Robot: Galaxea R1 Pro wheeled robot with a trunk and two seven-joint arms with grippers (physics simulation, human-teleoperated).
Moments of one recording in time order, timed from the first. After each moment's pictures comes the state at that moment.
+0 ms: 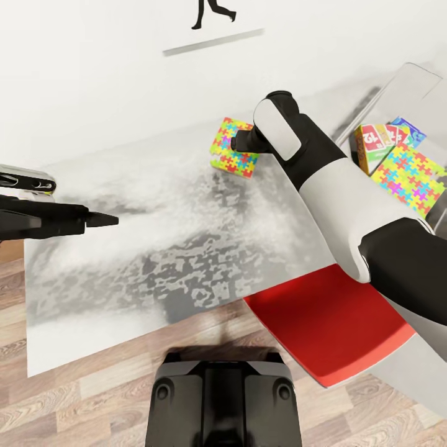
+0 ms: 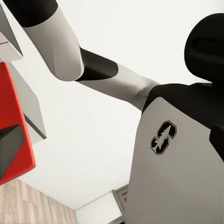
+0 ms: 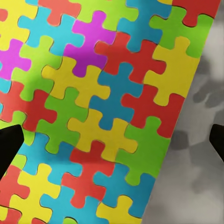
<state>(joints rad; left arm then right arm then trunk) -1.10 0.73 -0.37 -1.45 1.05 1.03 -1.57 -1.77 0.17 0.45 -0.61 -0.86 0.85 -0.63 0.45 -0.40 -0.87</state>
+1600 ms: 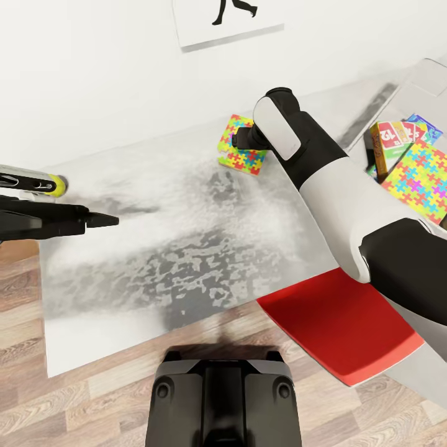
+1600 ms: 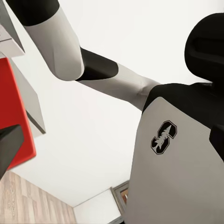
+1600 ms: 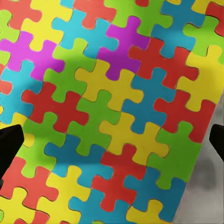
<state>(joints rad) -1.09 0.73 -0.37 -1.45 1.05 1.03 -1.57 -1.77 0.17 0.45 -0.63 -0.82 0.86 -0.63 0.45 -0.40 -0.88</state>
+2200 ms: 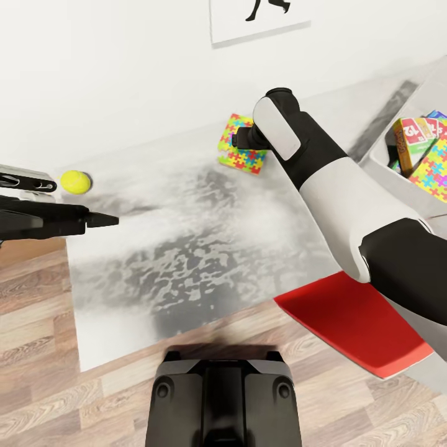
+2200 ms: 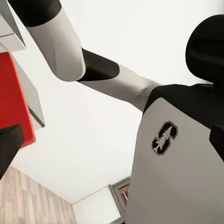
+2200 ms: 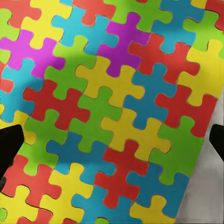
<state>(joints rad) -1.09 0.73 -0.37 -1.44 1.05 1.03 -1.57 -1.77 0.17 0.45 -0.63 -0.82 0.86 -0.63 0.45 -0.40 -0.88</state>
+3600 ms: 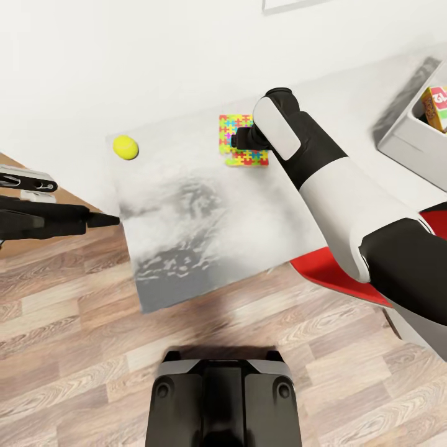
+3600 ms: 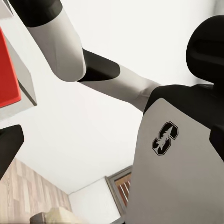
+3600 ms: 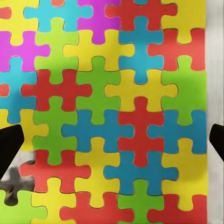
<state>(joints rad) -1.09 0.73 -0.37 -1.44 1.05 1.03 -1.57 -1.77 0.17 0.45 -0.63 -0.82 0.86 -0.62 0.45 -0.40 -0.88</state>
